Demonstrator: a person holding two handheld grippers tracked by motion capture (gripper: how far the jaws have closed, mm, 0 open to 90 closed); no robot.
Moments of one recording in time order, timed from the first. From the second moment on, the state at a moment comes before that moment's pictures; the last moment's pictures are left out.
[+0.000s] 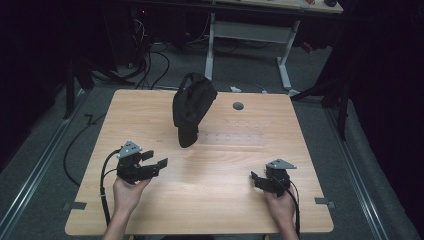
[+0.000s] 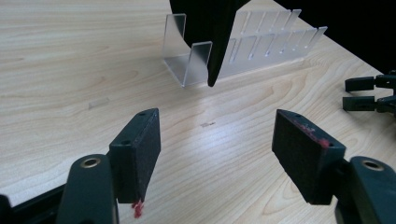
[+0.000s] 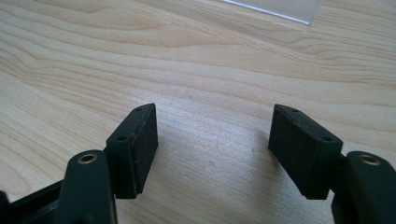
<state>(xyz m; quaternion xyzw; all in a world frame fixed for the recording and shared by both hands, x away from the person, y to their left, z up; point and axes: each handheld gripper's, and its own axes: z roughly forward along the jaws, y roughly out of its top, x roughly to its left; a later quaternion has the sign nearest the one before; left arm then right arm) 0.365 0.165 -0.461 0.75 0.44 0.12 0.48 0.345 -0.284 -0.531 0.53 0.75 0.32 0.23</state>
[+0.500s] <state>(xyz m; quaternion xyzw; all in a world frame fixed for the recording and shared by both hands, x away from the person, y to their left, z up) 0.359 0.165 -0.478 0.75 0.44 0.11 0.47 0.345 -0.284 -0.531 0.53 0.75 0.32 0.23</state>
